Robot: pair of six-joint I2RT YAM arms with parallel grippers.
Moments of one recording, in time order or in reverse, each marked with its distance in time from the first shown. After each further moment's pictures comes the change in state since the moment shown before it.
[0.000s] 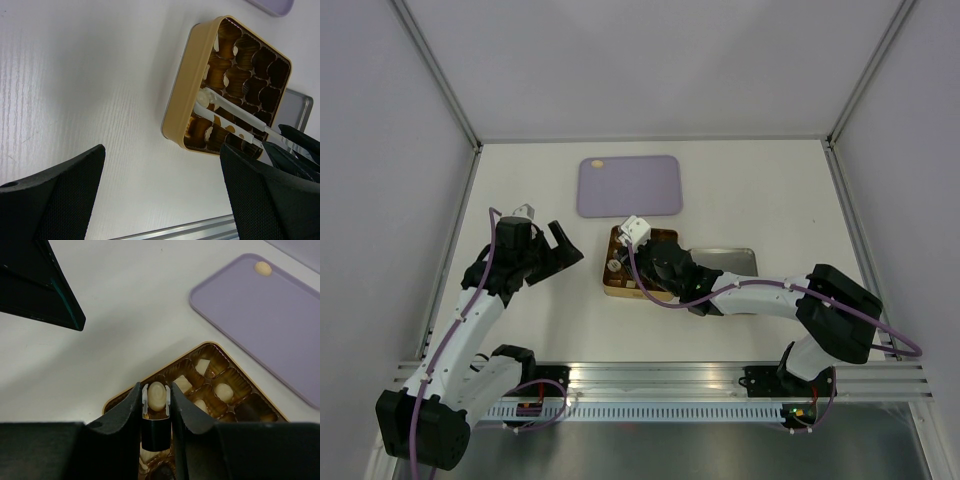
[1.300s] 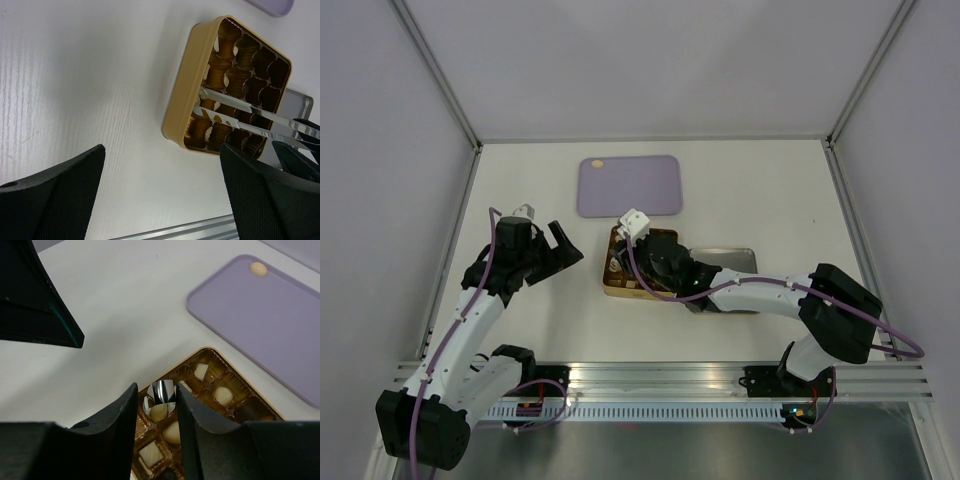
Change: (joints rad) left arm 0.000 0.000 0.000 0.000 -0.001 0.000; right arm 0.000 0.000 0.049 -0.060 0.028 0.045
